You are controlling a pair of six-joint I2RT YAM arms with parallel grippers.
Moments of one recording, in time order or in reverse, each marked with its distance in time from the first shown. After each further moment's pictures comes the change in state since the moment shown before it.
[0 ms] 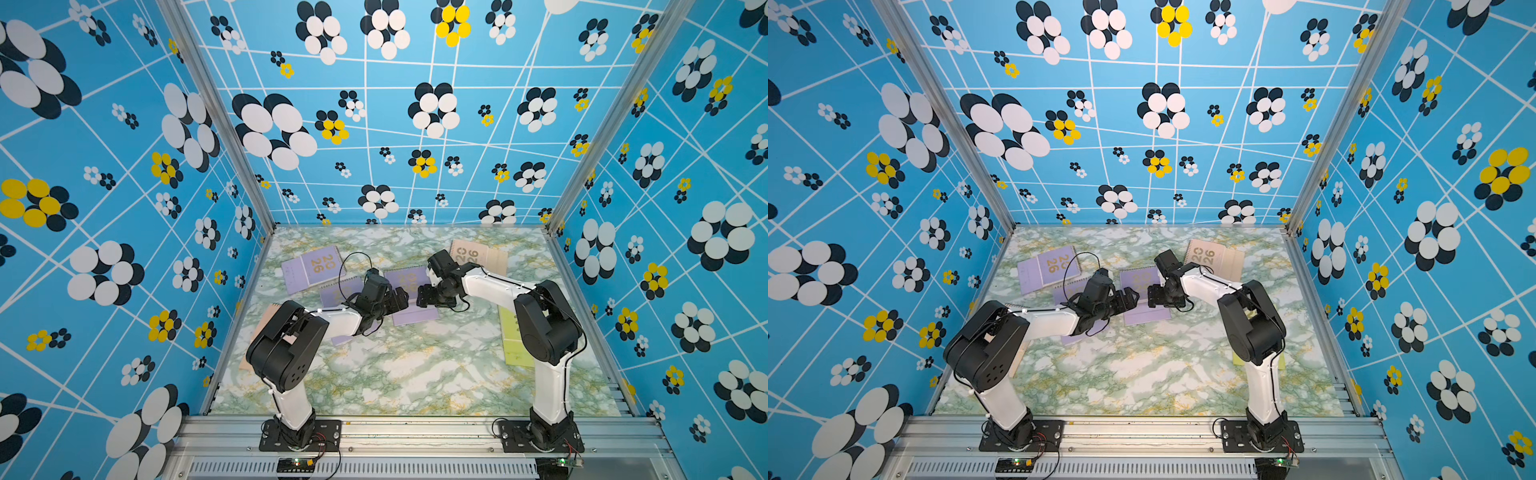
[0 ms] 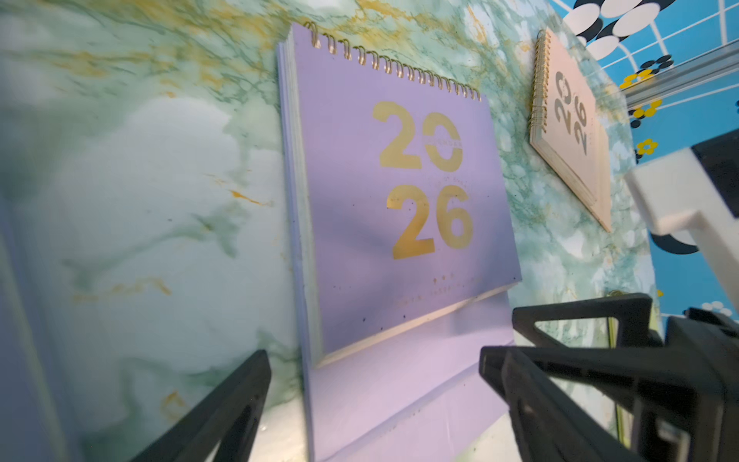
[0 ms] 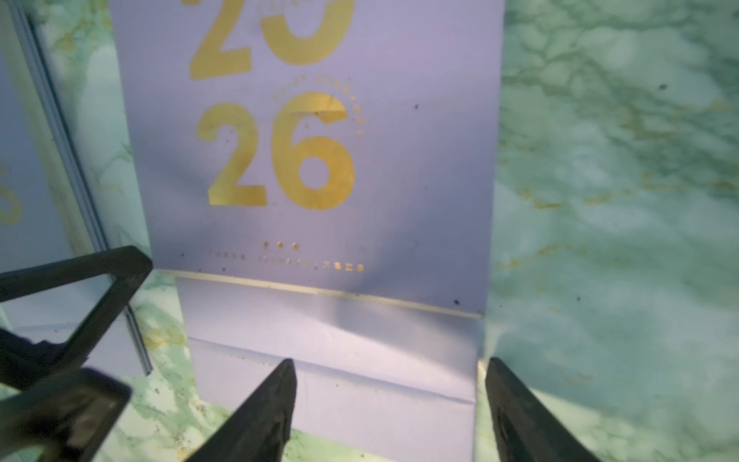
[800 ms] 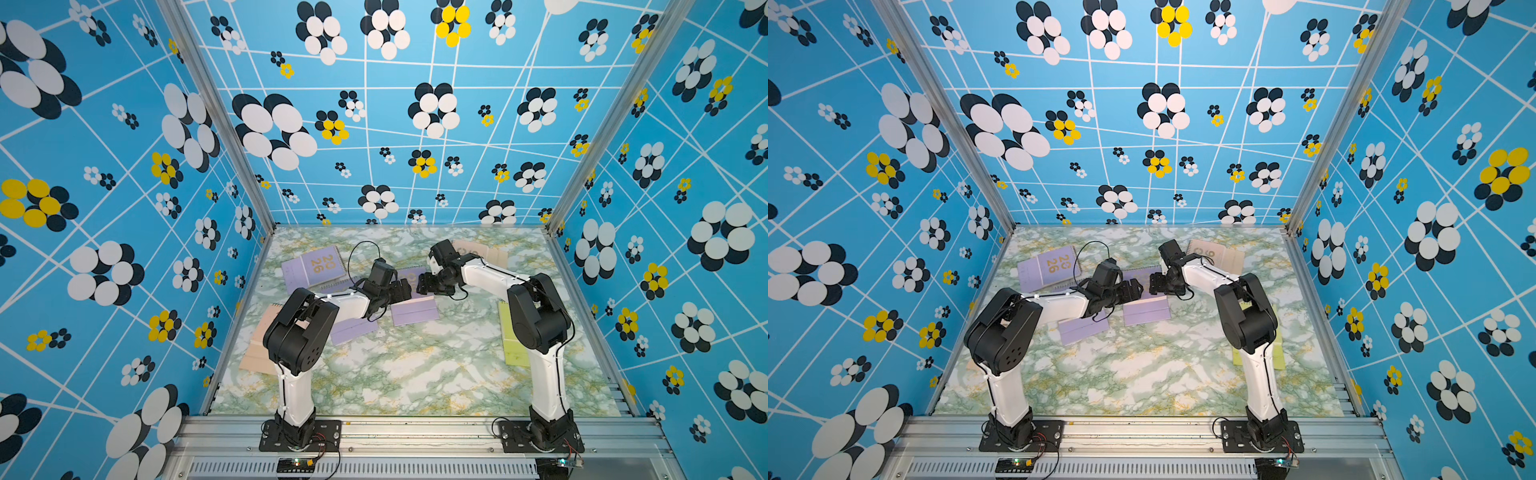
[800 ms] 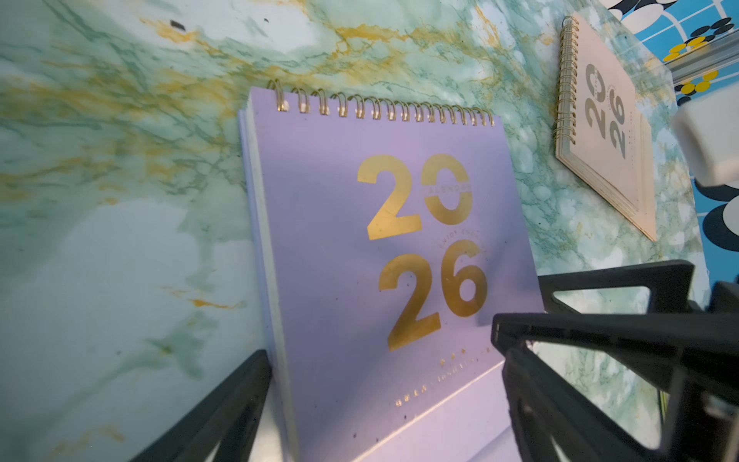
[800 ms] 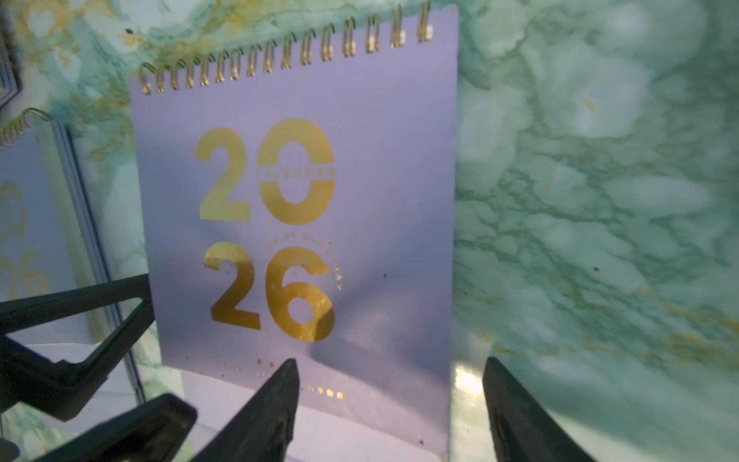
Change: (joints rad) left arm 0.023 0.158 0.206 -0.106 0.026 0.084; right arm -0.051 0.119 0.151 0.018 -0.050 -0.045
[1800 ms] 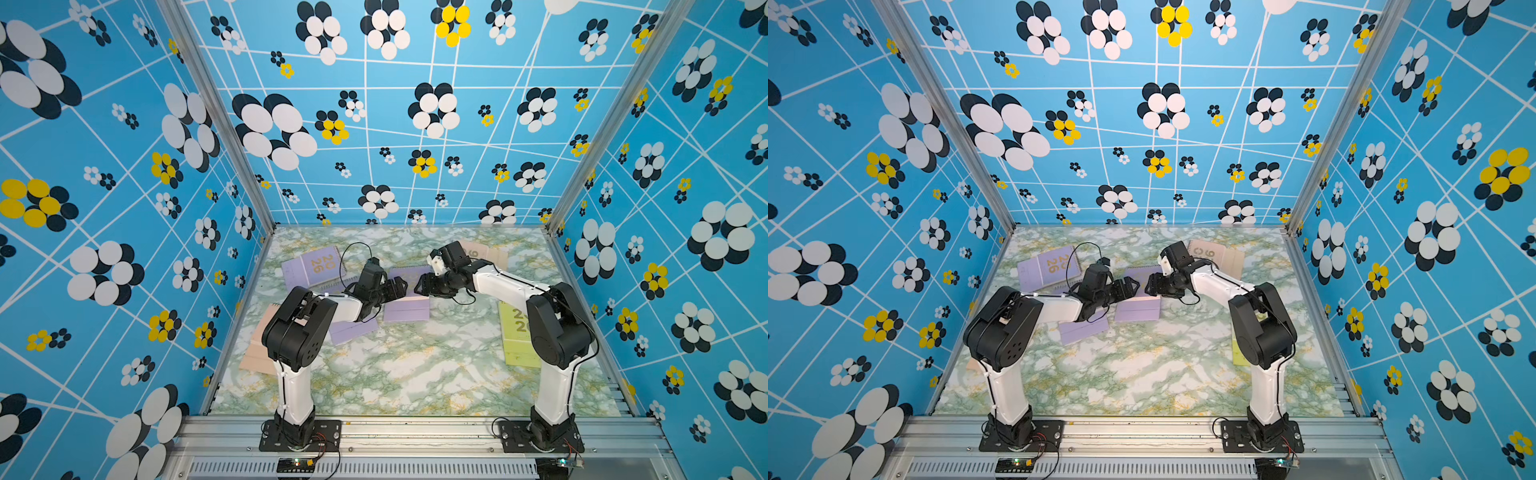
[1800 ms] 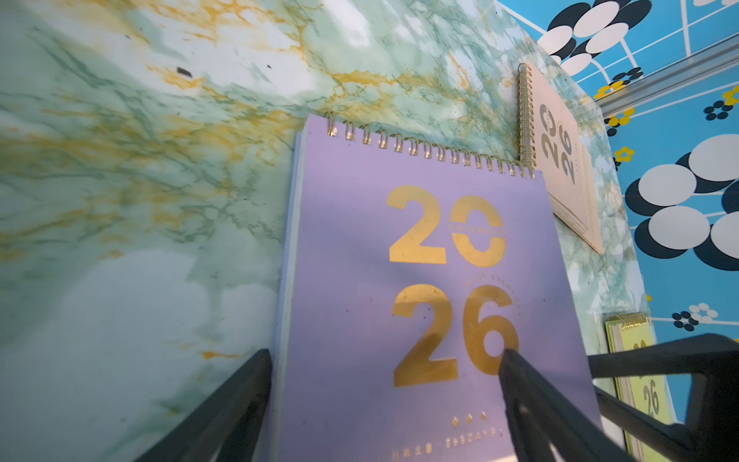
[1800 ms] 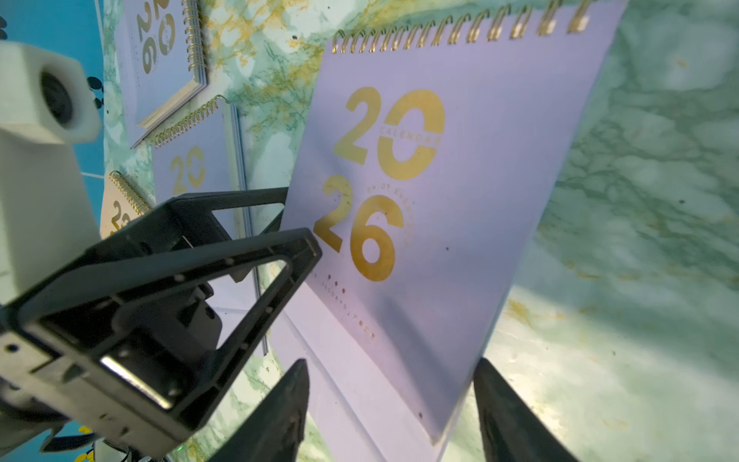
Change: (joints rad) left arm 0.061 0.010 -0.107 0.260 0.114 -0.013; right arm 0.007 -0.185 -0.200 0.143 -0.157 0.059
